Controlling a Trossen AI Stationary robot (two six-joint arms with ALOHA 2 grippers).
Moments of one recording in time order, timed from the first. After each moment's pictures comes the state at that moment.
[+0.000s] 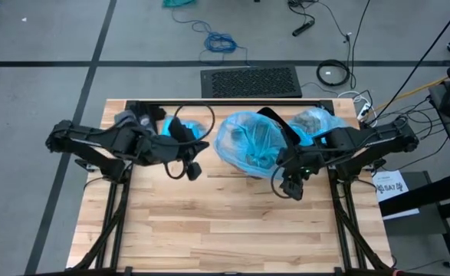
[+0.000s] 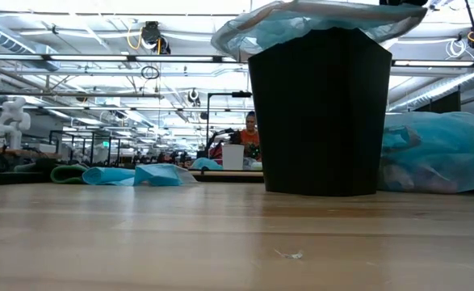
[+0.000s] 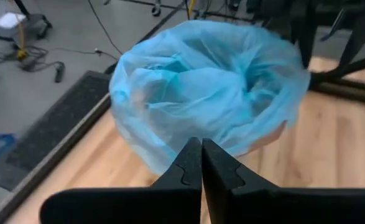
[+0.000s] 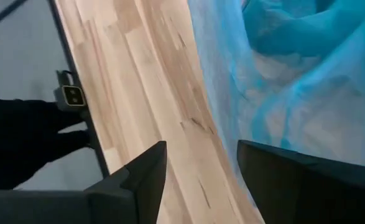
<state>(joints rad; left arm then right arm) -0.23 1.31 1.46 -0.72 -0.55 -0.33 0.26 1.31 1.45 -1.23 -0.05 0.72</state>
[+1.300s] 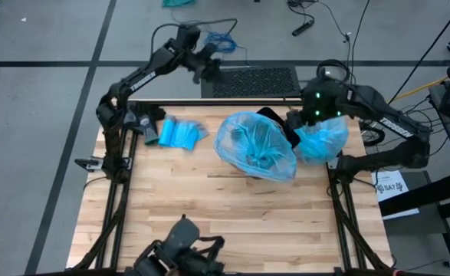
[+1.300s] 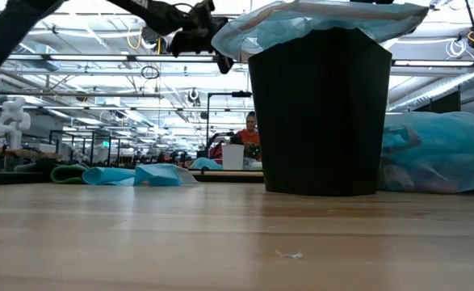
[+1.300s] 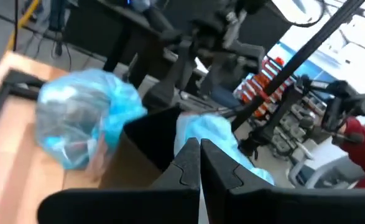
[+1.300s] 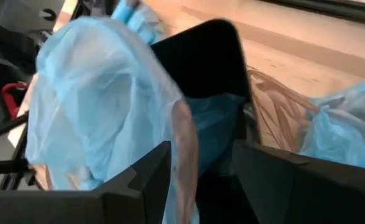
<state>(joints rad) 0.83 1.93 1.93 -0.45 1.30 -0.12 -0.44 1.15 1.46 -1.20 -0.09 0.74</state>
